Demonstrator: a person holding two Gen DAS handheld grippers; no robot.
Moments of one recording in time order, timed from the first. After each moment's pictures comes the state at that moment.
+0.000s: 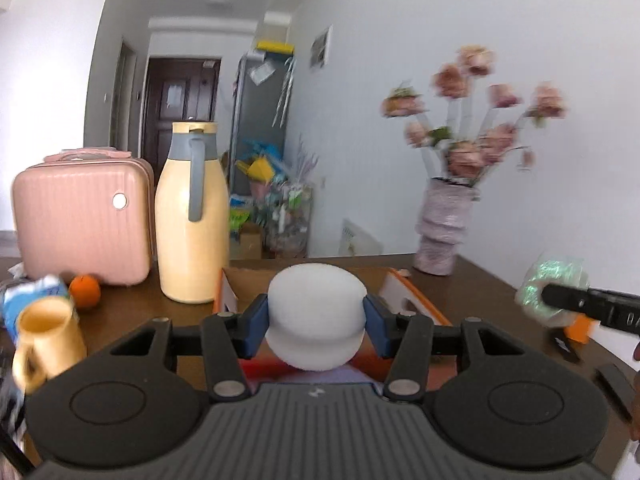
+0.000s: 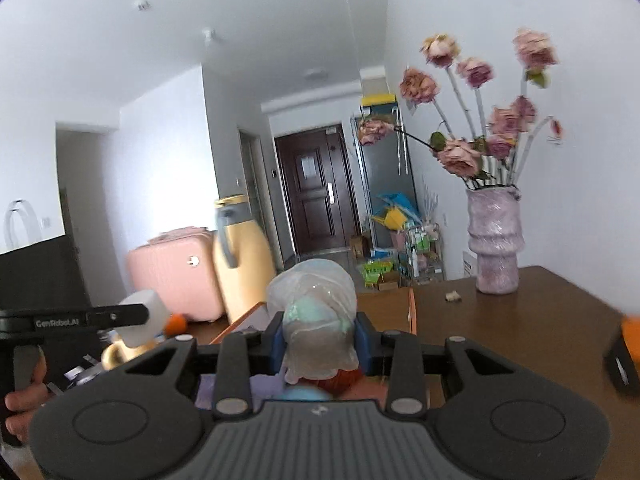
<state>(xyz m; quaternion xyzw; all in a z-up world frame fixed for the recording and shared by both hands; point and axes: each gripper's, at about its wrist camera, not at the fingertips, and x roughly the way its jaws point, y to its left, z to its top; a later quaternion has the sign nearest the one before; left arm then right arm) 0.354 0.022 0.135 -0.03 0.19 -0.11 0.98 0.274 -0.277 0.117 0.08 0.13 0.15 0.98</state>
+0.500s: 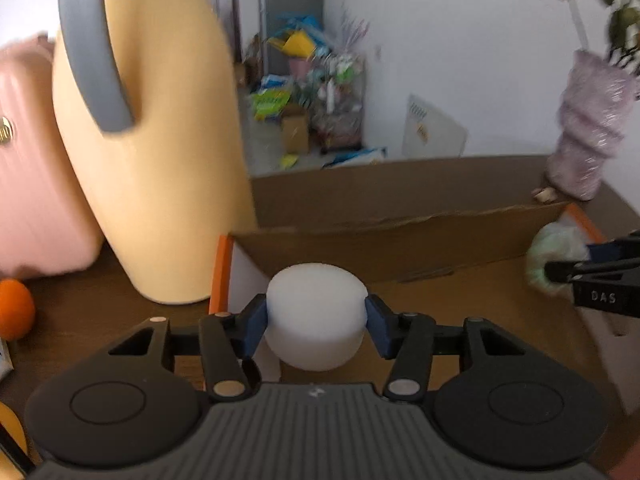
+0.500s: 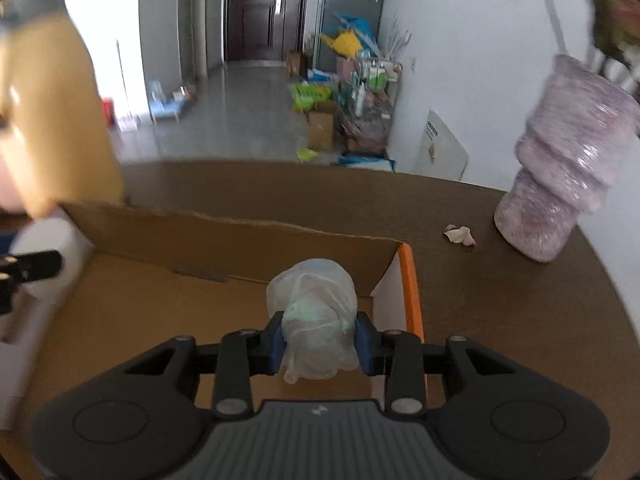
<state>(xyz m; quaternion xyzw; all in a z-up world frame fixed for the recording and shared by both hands) 0.643 0.011 0.018 0.03 0.38 -0.04 0.92 0.663 -0.200 0.030 -0.07 0.41 0.04 0.91</state>
